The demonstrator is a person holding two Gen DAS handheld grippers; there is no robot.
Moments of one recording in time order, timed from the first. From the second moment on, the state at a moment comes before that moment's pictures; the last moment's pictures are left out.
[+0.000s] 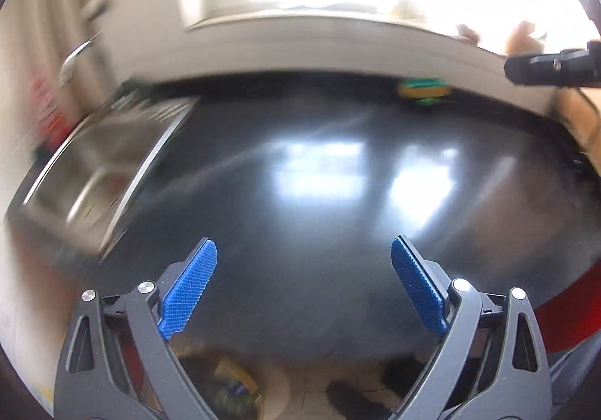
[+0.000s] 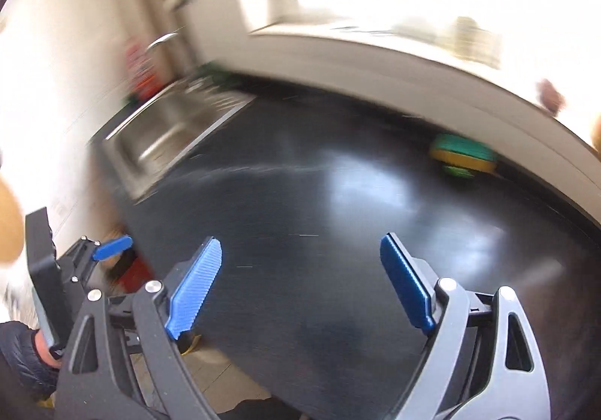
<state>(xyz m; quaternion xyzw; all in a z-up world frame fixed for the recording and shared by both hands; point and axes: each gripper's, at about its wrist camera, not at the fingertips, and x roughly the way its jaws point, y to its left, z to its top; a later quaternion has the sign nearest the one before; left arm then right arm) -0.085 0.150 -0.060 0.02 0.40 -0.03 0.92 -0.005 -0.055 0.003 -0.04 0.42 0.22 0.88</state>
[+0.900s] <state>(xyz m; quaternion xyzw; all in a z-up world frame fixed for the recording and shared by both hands) 0.135 -0.042 -0.104 0.11 0.41 -0.14 0.90 0.210 -0.214 -0.063 0.09 0.47 0.17 0.86</state>
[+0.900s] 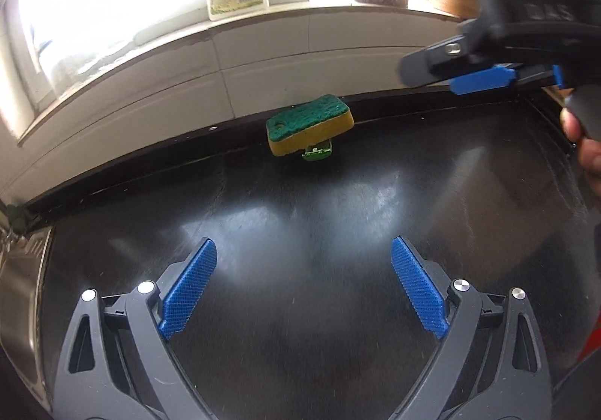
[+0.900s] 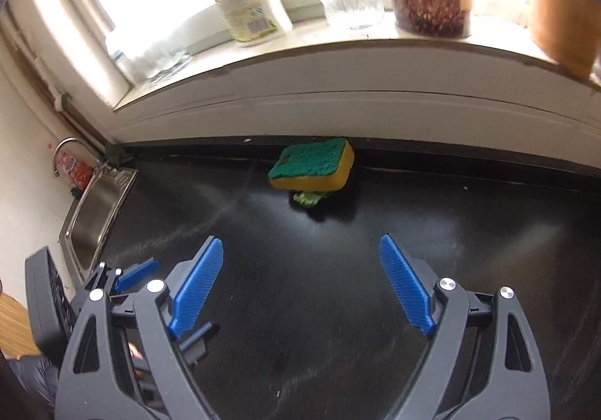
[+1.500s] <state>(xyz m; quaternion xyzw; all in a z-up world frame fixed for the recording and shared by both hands) 0.246 -0.069 -0.167 0.10 0.44 -0.15 0.88 0.332 -0.214 -0.165 0.25 0.53 0.22 0.78</state>
